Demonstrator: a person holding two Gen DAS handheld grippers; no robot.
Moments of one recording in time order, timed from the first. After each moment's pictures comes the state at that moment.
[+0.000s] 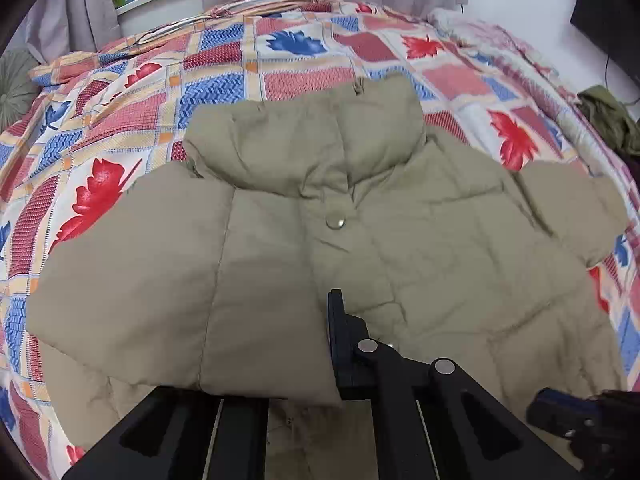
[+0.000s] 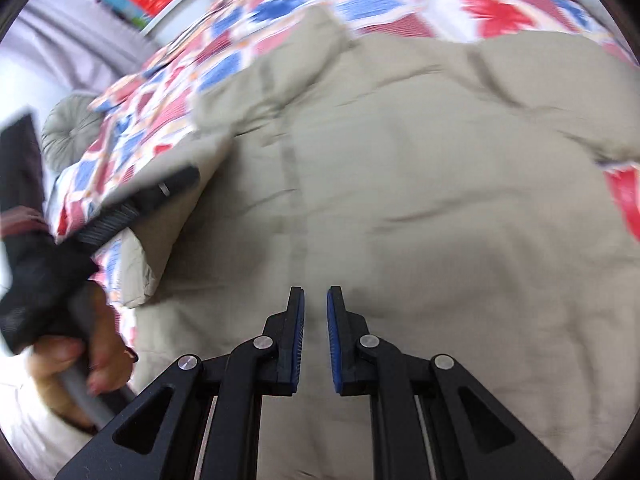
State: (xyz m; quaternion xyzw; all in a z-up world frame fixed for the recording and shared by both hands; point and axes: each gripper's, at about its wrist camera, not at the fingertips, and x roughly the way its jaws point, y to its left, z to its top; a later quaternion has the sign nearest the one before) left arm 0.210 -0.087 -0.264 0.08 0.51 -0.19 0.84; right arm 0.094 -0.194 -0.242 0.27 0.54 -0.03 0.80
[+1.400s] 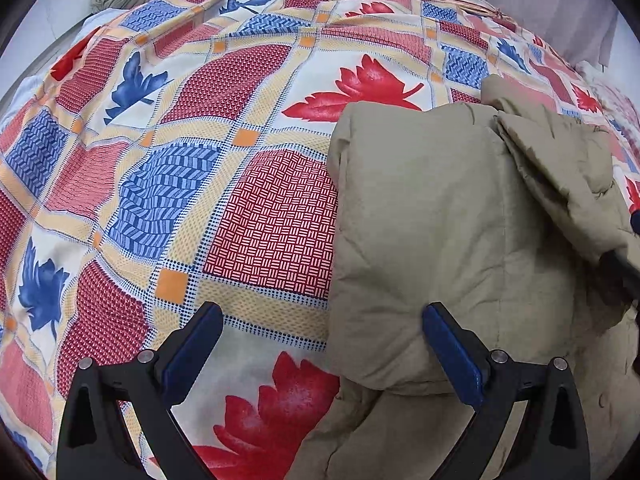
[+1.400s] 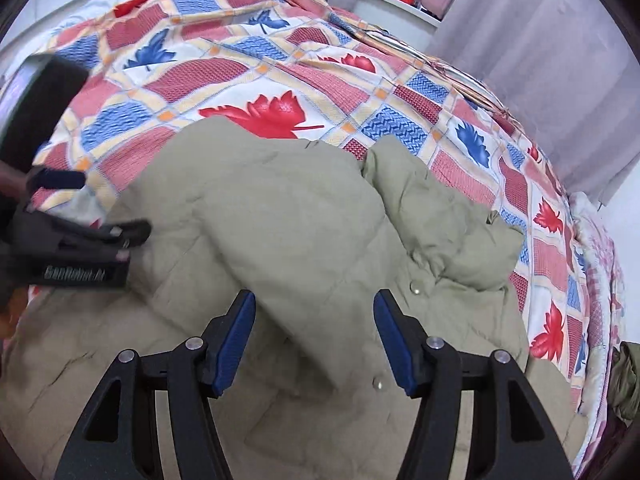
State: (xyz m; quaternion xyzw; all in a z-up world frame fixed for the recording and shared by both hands) left arm 0.217 0.141 -0.295 -0.01 0.55 0.00 0.84; right arm 0.199 -0.020 -0.222 -0.21 0.47 0.07 0.86
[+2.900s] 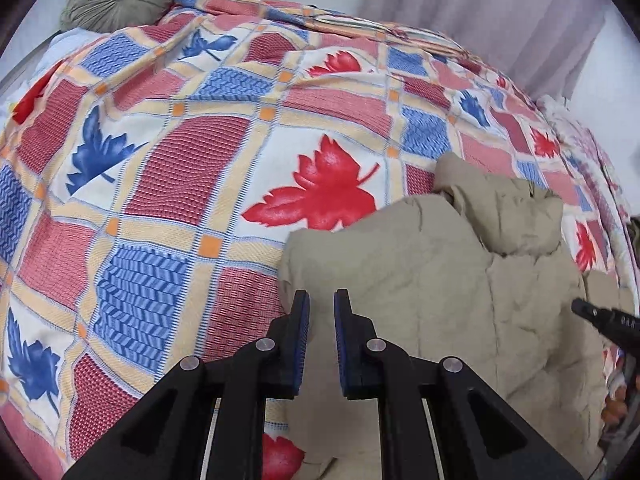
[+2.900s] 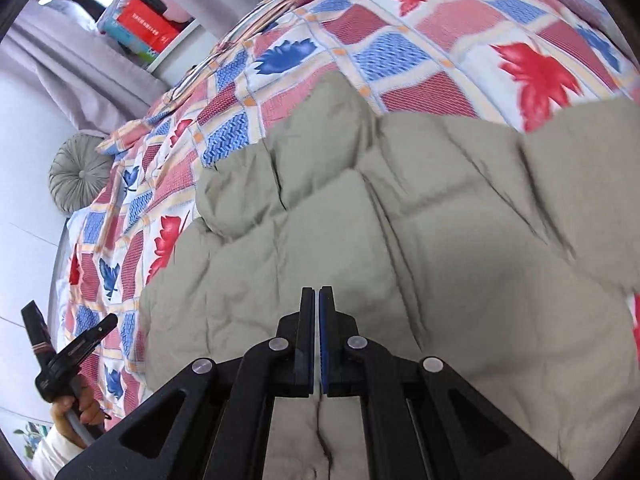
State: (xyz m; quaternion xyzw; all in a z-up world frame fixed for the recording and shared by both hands) left arm 0.267 0.142 -0.241 -0.05 0.52 -0.09 0.85; right arm 0.218 -0.230 -0.241 0.27 0.50 0.00 0.82
